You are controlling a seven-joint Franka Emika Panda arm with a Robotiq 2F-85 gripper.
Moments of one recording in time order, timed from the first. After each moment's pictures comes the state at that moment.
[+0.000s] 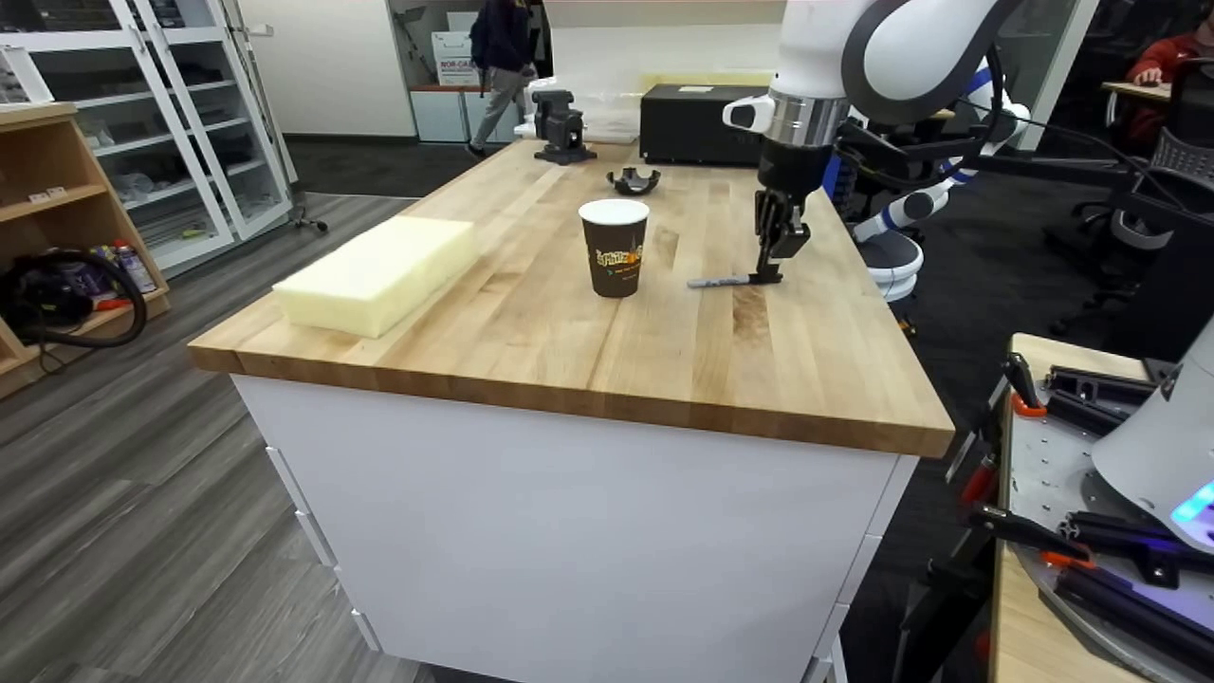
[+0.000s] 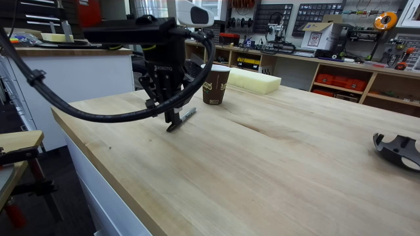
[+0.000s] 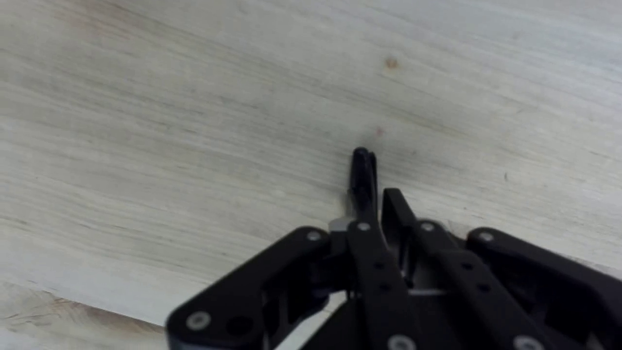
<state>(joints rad) 0.01 -0.07 -0.04 -2.58 -0.12 2.61 -0.61</state>
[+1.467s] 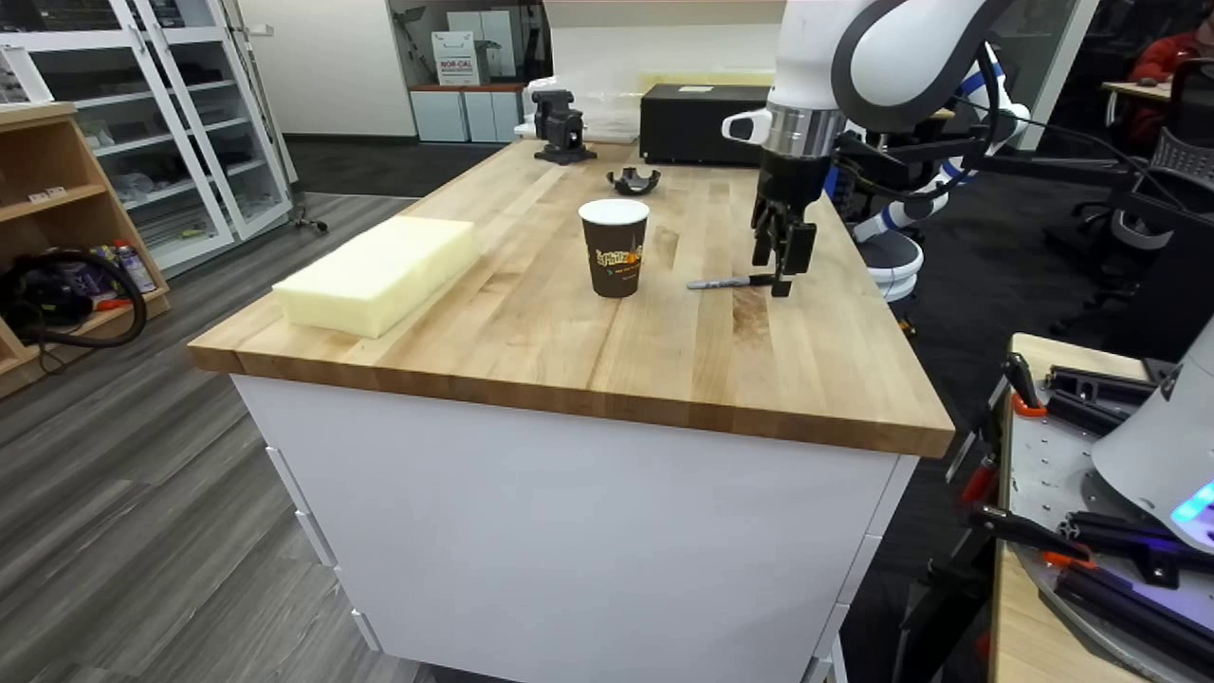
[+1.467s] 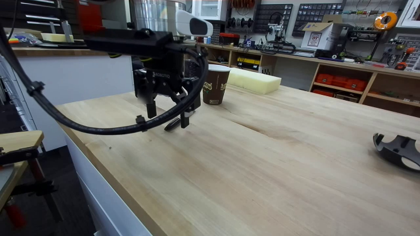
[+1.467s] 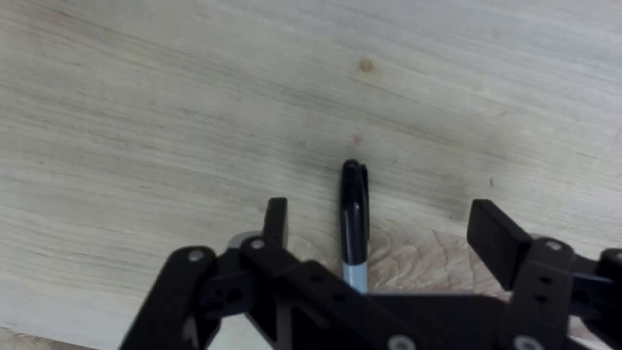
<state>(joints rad) 0.01 -0.04 -0.03 -2.58 -0.04 2.61 -0.63</state>
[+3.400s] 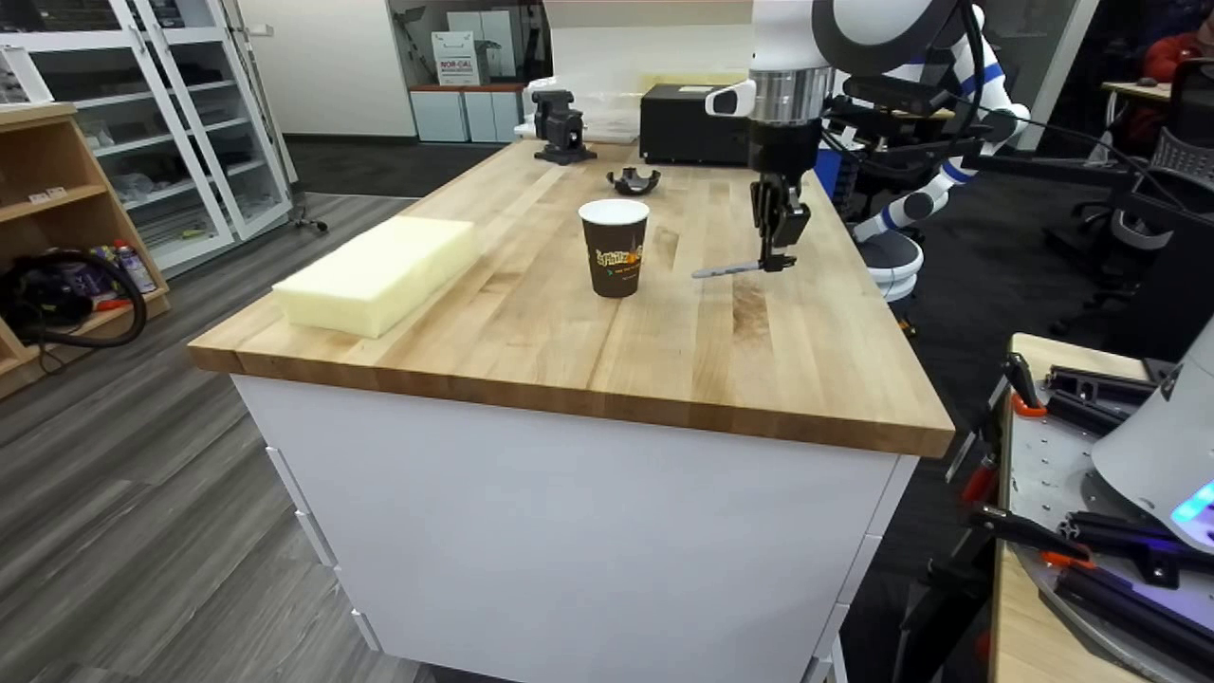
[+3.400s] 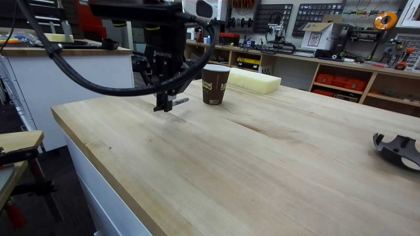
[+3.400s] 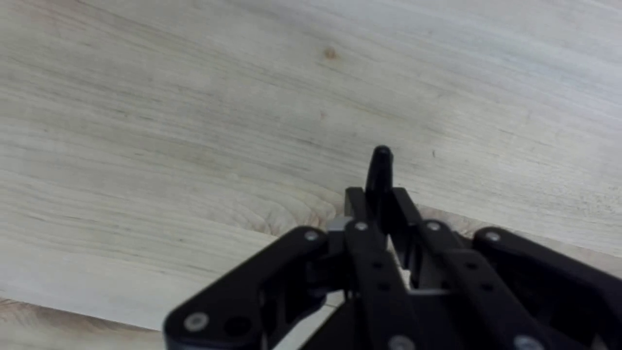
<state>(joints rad) 0.01 -0.07 0.00 -2.47 -0.05 2.36 -0.63</state>
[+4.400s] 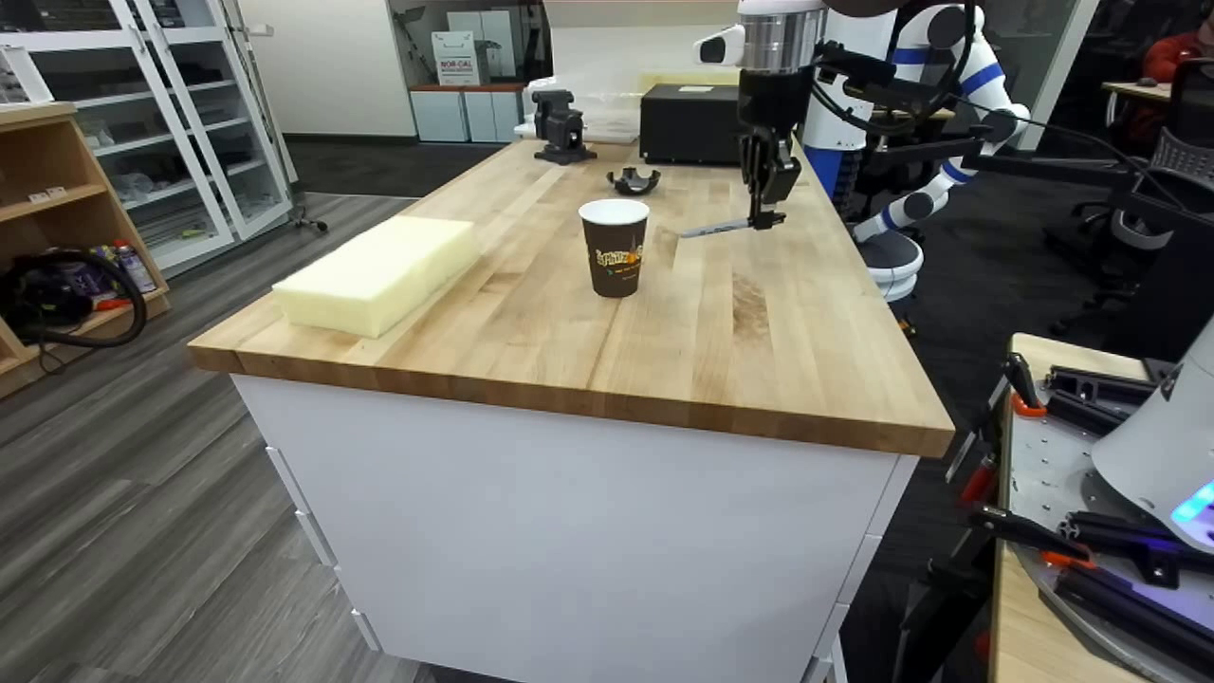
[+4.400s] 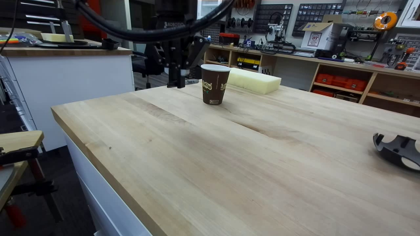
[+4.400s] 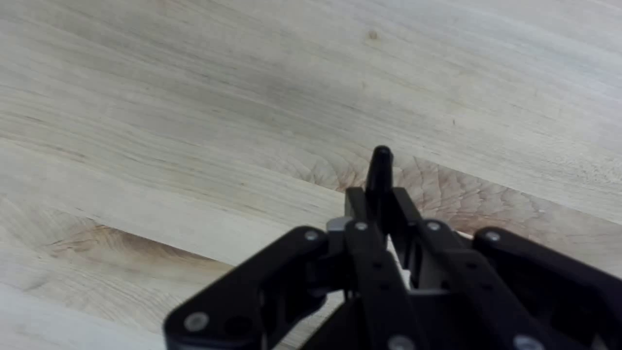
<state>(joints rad) 0.01 -0.11 0.01 -2.38 -0.13 2.26 -0.60</state>
